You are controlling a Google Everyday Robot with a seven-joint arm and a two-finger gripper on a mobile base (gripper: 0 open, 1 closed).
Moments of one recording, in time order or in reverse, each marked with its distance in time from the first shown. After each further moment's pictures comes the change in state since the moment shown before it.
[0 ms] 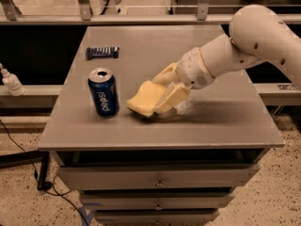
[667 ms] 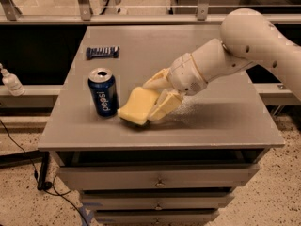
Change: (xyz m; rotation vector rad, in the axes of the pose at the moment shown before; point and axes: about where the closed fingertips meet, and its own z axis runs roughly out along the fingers) arm -0.017 0.030 0.017 -0.095 -0.033 -0.083
